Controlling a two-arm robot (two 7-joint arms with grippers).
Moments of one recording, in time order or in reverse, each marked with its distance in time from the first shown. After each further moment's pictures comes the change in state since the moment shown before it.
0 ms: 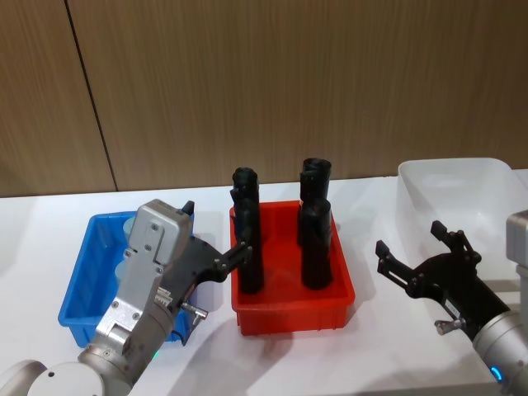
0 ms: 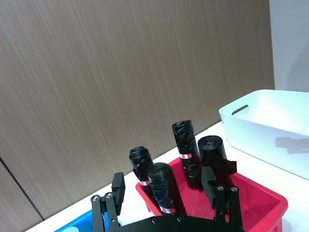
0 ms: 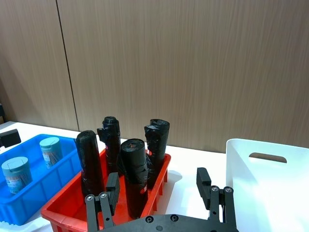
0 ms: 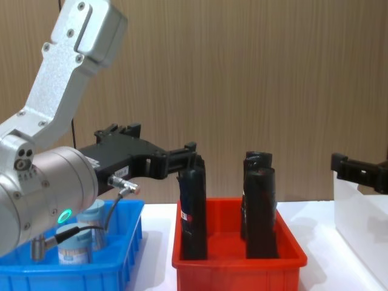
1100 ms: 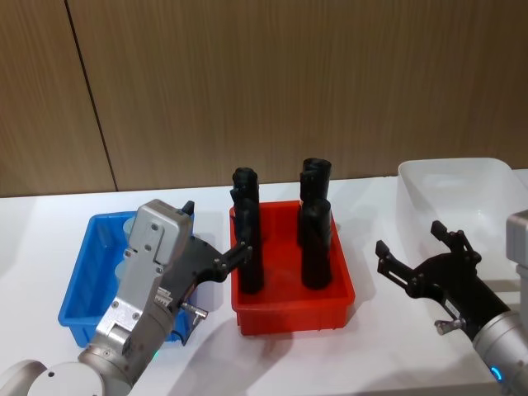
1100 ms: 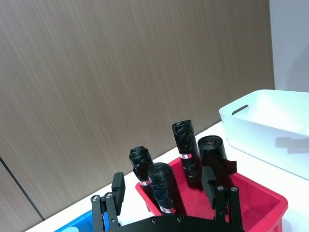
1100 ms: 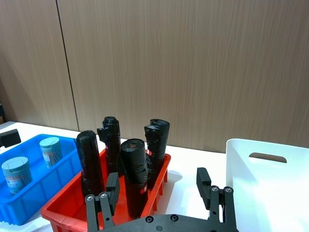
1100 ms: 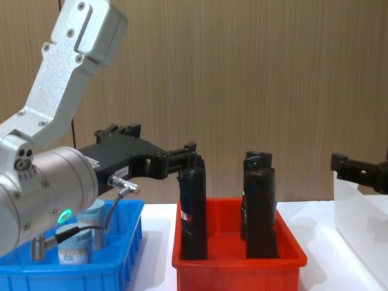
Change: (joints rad) left arm 0.000 0.000 0.000 0.000 0.000 0.000 0.000; right arm 0.000 0.000 0.000 0.000 0.000 0.000 0.000
